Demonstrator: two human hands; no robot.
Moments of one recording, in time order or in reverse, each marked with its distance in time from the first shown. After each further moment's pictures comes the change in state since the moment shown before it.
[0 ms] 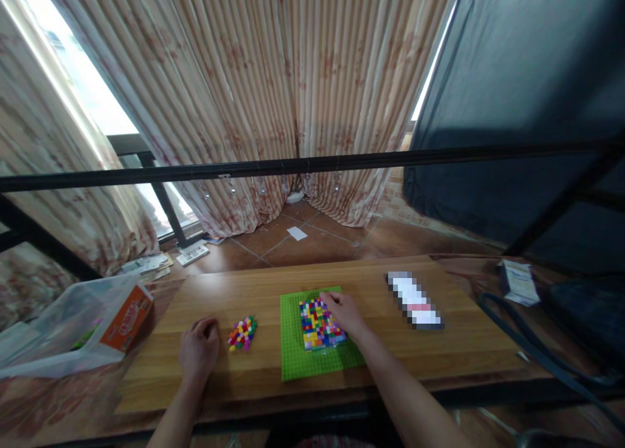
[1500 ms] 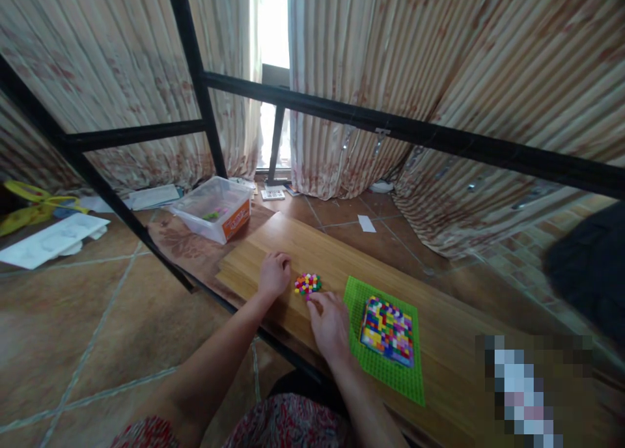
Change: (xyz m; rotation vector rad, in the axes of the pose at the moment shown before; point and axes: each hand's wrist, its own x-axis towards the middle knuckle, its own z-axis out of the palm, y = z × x) left_hand -0.018 0.018 0.008 -0.069 0.066 -0.070; right_hand -0.081 -0.039 0.133 -0.605 -0.307 -0.575
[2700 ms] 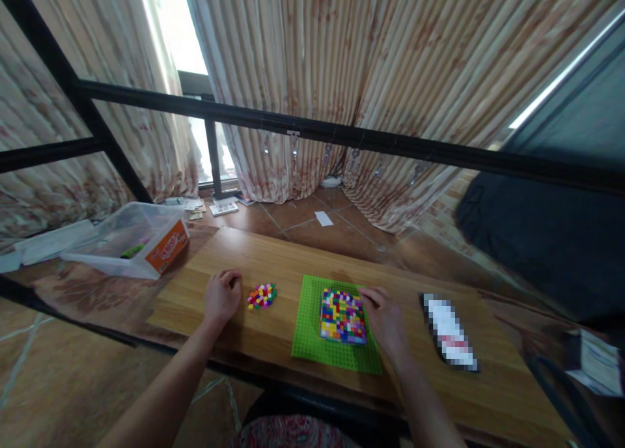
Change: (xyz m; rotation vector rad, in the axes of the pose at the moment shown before) left_hand 0.009 -0.008 -0.003 0.070 -0.034 0.039; right_hand -0.026 0.128 -0.128 0.157 0.326 0.339
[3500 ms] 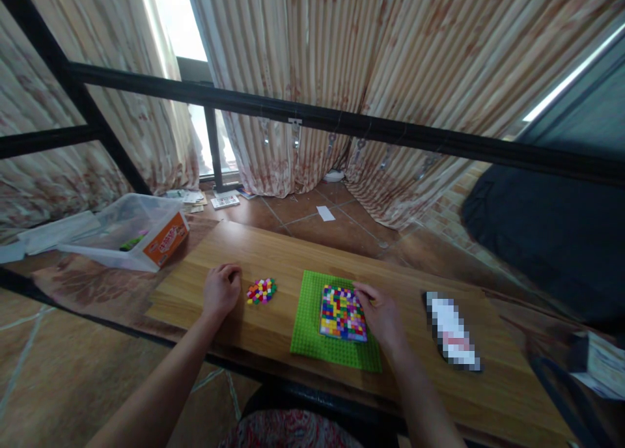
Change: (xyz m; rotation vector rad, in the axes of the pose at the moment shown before) left_hand 0.000 0.003 0.000 -0.011 0.005 -0.017; right_hand 0.003 0.015 0.009 -0.005 -0.090 0.000
